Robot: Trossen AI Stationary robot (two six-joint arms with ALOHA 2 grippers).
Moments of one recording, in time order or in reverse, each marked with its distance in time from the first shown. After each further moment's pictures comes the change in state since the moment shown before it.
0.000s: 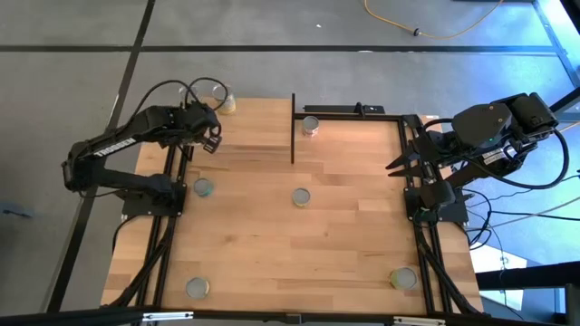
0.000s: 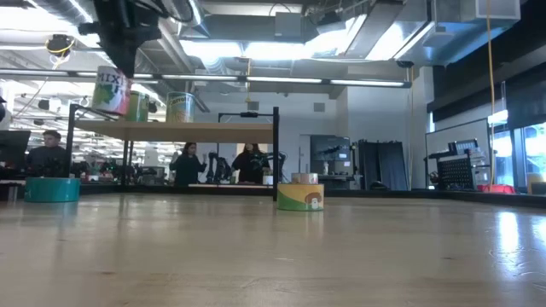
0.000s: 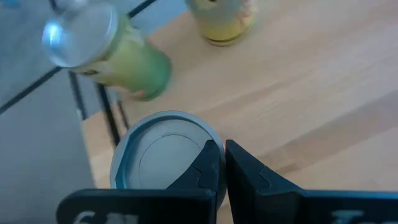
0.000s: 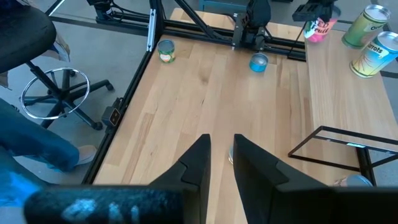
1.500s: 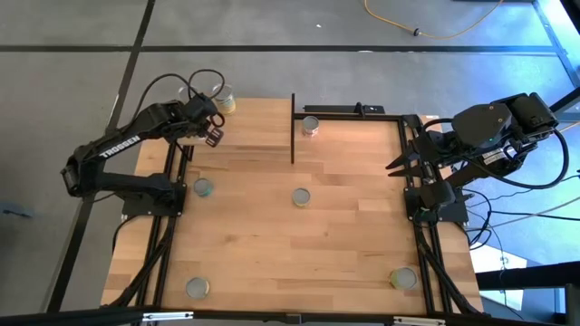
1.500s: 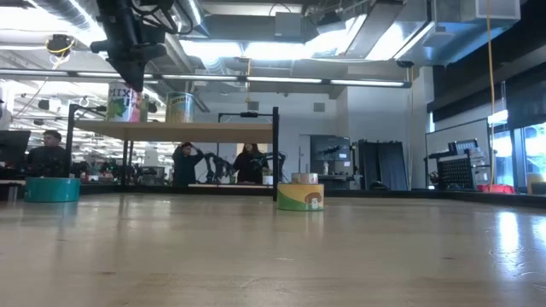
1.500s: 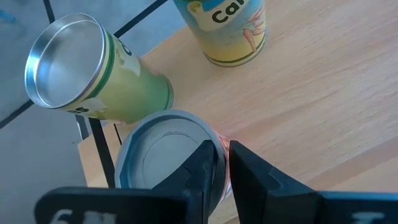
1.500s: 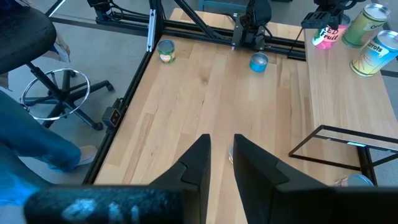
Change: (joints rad) left arm 0.162 -0.004 -0.092 0.190 0.082 0.221; right arm 0.000 0.000 0.000 0.000 0.000 0.006
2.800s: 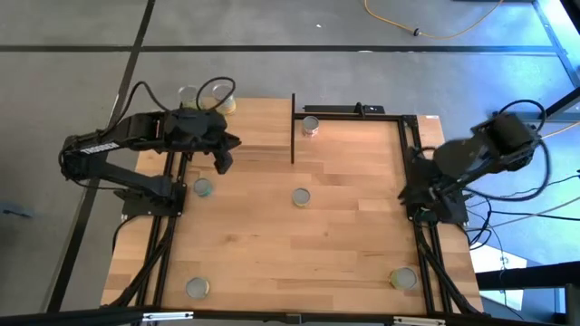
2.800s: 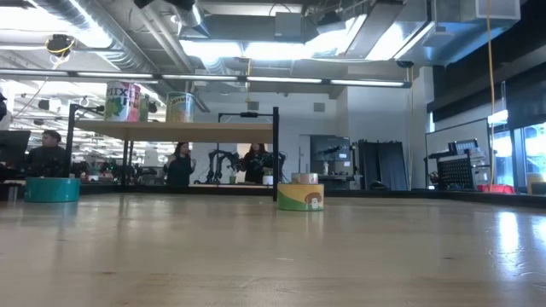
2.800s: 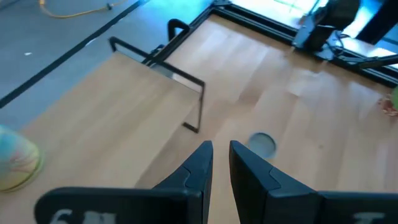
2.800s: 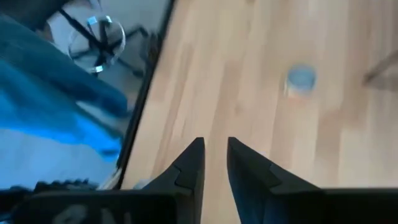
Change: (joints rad) left arm -0.495 -0.011 0.247 0.203 0.205 -0.048; right arm 0.093 -0.172 -0.415 -0.001 -0.154 0.208
